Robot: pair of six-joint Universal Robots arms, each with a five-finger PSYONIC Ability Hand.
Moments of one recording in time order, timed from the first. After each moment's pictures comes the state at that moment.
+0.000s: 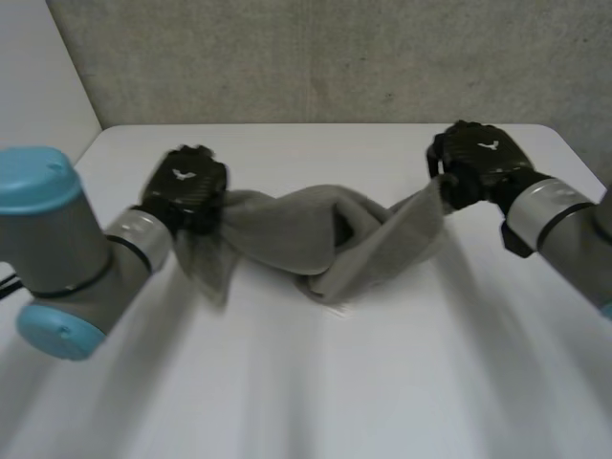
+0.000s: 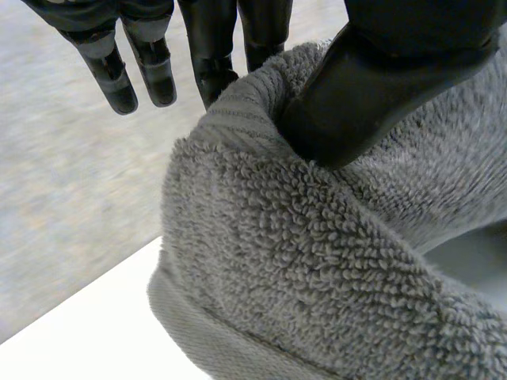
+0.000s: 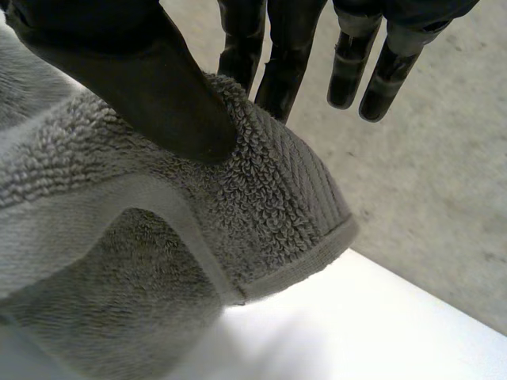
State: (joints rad) left arm 4.35 -1.99 -1.52 3.38 -1.40 3.38; right arm 1.79 -1.21 1.44 -0.11 1.19 3.00; left_hand 1.29 1.30 0.23 0.24 1.16; right_hand 1.31 1.26 0.23 0.25 1.15
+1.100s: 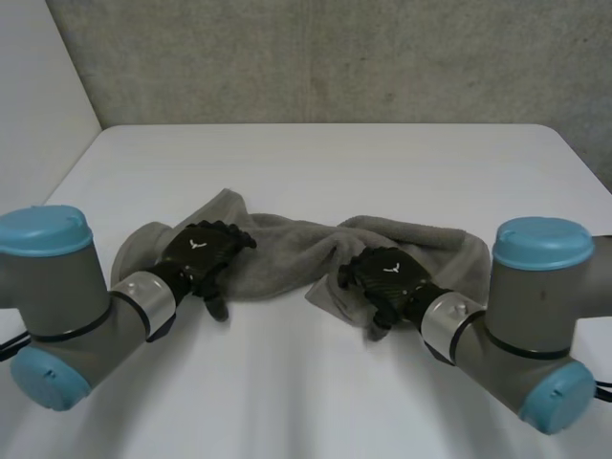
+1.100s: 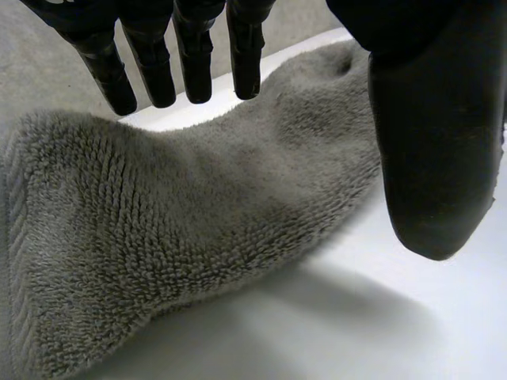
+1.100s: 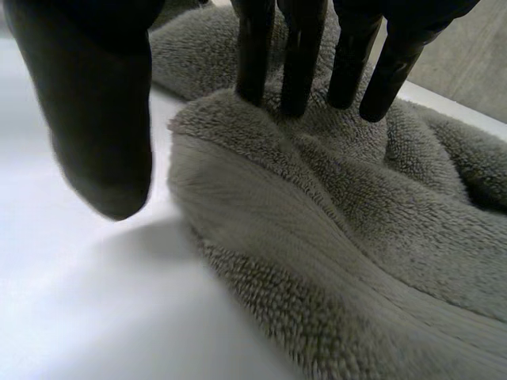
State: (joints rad) left arm 4.39 -2.06 -1.69 3.37 -1.23 3.37; right arm 2.04 -1.02 1.61 -0.14 1.23 2.90; left_hand 0.33 0.30 0.23 0.24 0.09; right_hand 0.60 0.62 0.23 0.25 0.44
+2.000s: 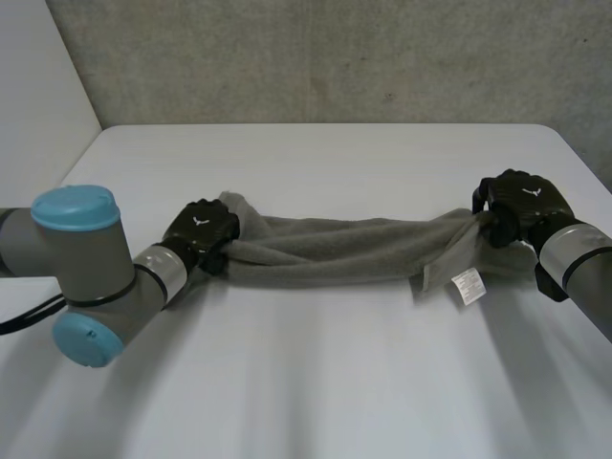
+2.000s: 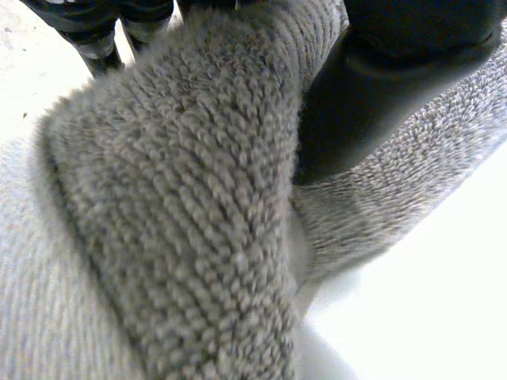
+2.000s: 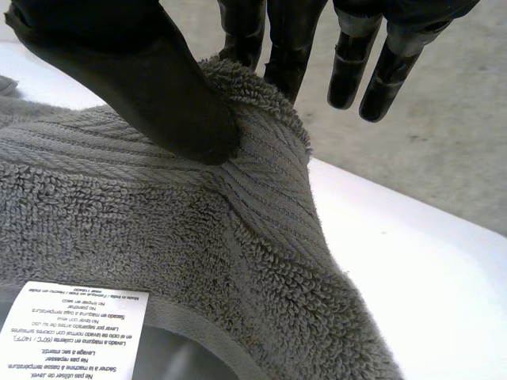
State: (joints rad) left arm 4.37 -2.21 -1.46 3.36 -1.32 3.39; right arm 1.69 -1.22 1.64 -0.17 1.29 3.01; left_hand 1.27 1.28 0.23 0.24 1.12; right_hand 1.30 1.29 0.23 0.25 1.16
